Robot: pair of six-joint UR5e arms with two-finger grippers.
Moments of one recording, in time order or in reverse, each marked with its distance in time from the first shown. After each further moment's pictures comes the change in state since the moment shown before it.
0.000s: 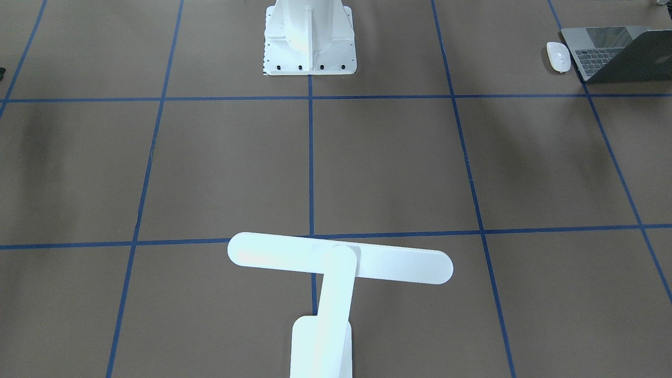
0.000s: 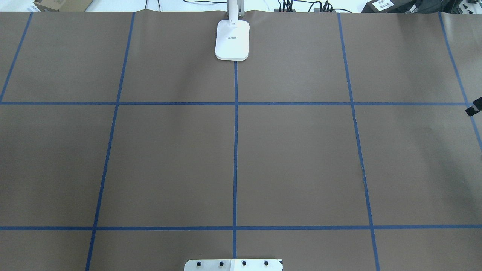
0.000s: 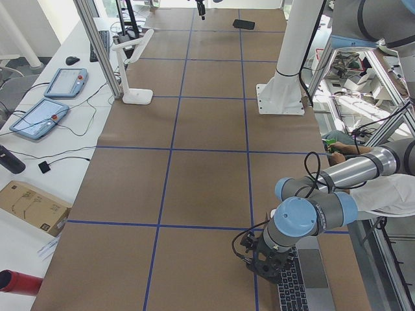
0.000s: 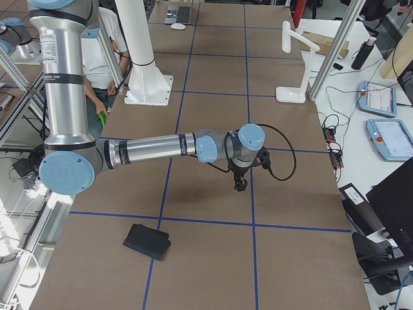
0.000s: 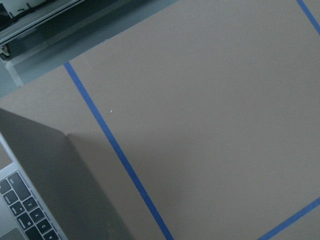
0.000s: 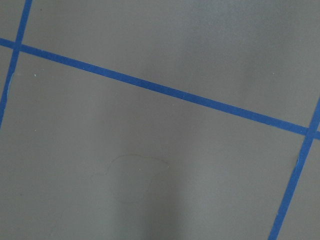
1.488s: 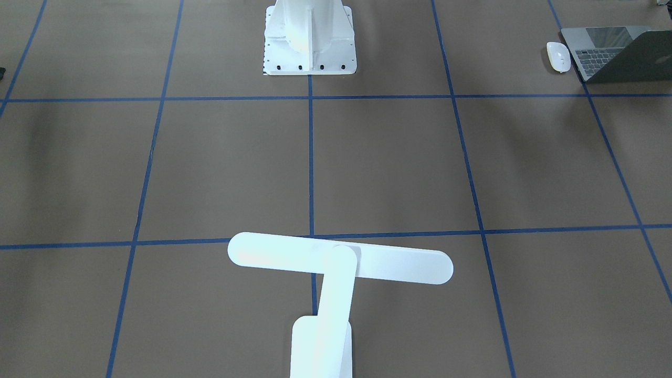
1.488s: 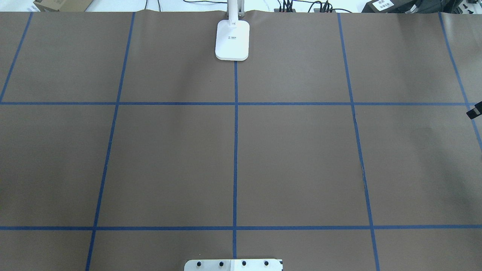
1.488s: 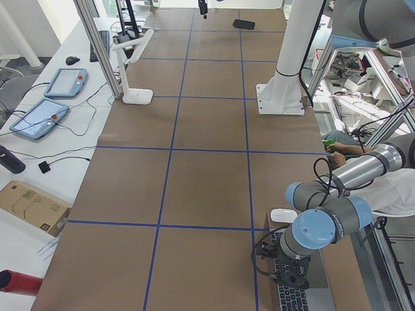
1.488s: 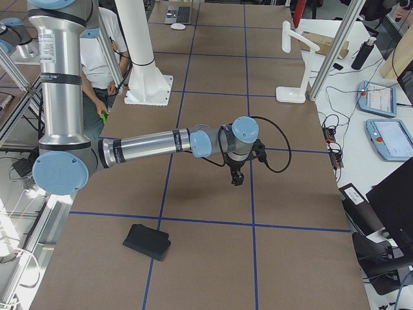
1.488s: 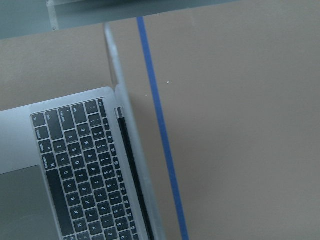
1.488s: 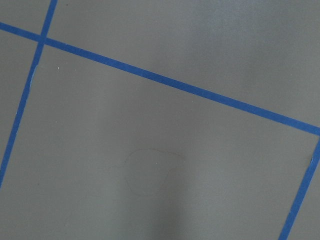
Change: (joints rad) left arm -0.026 0.074 0.019 0.020 -0.067 -0.178; right arm -0.006 -0.038 0.076 0.000 -0.007 0.001
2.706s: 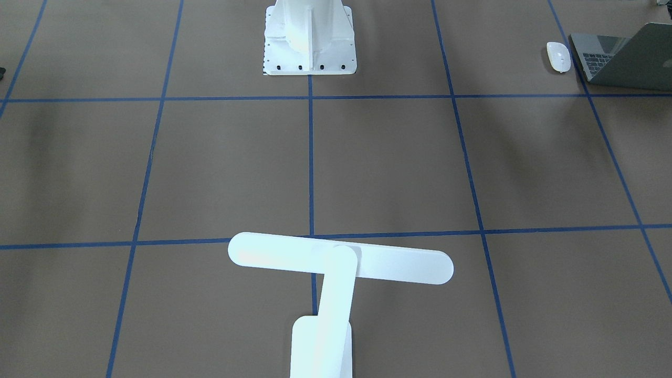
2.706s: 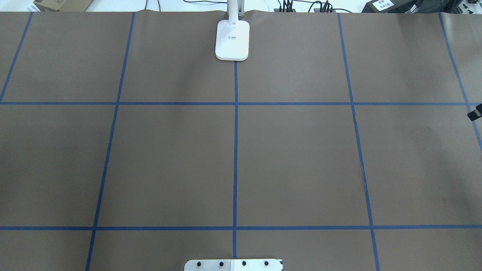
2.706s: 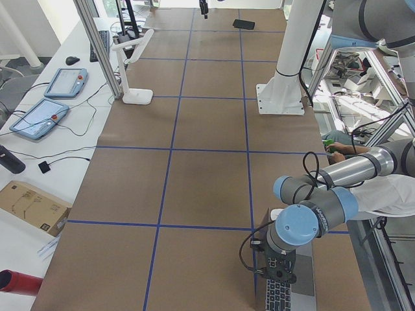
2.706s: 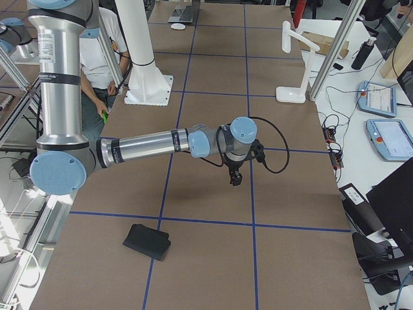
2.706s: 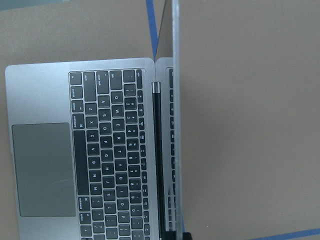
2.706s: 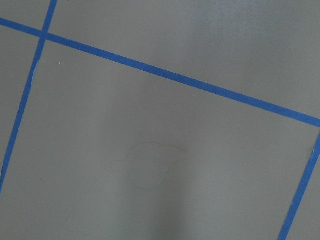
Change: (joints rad) left arm 0.005 -0.106 -0.041 0.202 -0.024 0.019; right arm 0.000 -0.009 0.007 0.000 0.007 0.010
